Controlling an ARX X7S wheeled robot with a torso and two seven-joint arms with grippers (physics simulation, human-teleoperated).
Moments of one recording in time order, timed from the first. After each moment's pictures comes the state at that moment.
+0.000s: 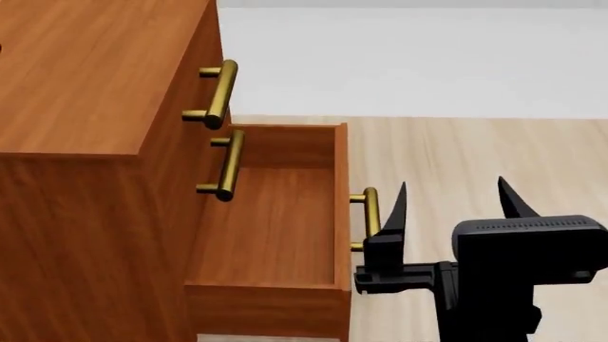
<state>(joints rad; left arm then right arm) -0.85 -0.31 -0.03 0.68 -0.53 -0.73 -0.22 0.34 0.28 -0.06 -0.47 0.21 0.61 0.13</state>
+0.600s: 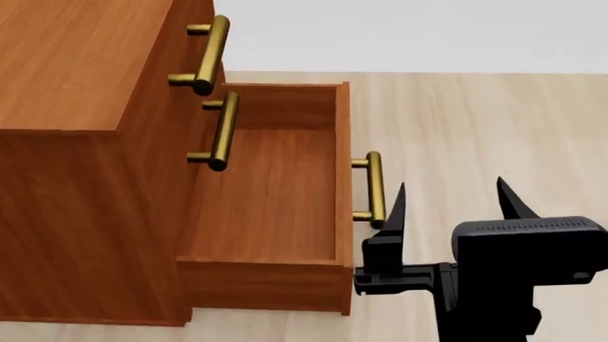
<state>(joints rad) -0.86 -0.32 -0.03 0.68 -0.56 -0.76 -0.25 0.33 0.29 -0.07 -0.47 0.22 0.60 0.14</state>
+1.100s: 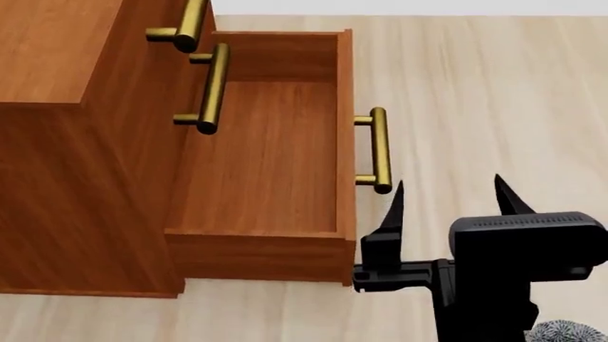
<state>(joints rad) -0.86 -0.33 -0.04 0.68 -0.57 -0.76 -0.26 0.35 0.29 -0.08 -0.46 0.23 0.61 0.15</state>
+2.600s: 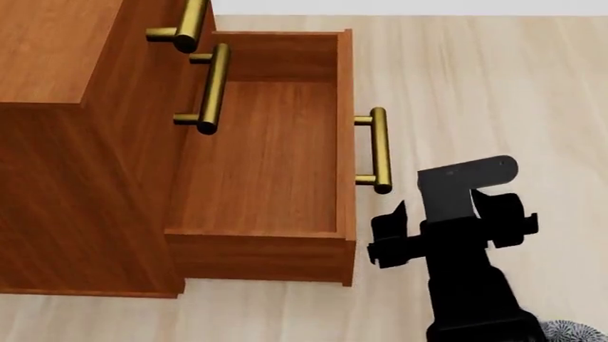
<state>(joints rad) -0.87 -0.37 -0.05 0.68 -0.60 -0.75 -0.28 0.83 0.23 -0.28 0.62 0.11 0.43 0.02</state>
